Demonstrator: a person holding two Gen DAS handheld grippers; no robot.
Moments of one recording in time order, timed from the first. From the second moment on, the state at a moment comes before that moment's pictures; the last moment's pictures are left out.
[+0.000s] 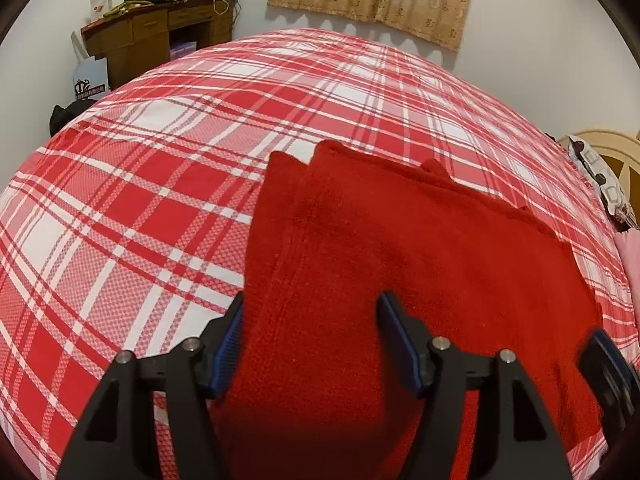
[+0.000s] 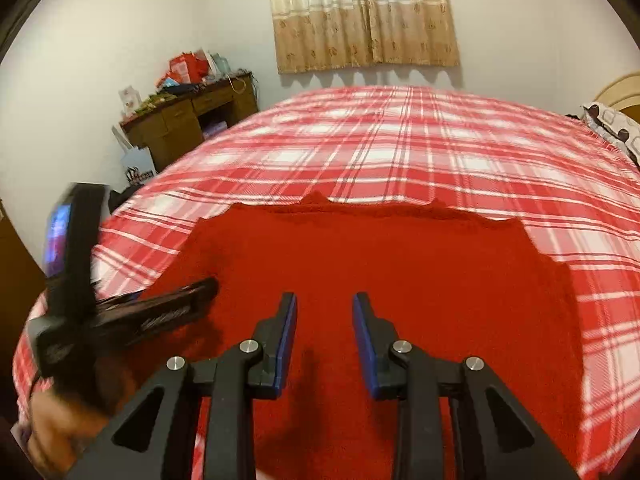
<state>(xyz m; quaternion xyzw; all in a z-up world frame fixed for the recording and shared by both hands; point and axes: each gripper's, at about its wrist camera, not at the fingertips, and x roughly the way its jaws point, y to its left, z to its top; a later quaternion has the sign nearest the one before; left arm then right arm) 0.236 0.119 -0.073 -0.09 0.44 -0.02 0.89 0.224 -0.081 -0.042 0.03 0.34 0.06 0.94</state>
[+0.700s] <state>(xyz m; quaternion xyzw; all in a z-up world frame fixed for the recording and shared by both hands) 0.237 0.097 -0.065 -0.05 0.40 -0.03 0.92 0.243 -0.086 -0.075 0.07 0.37 0.07 0.92</state>
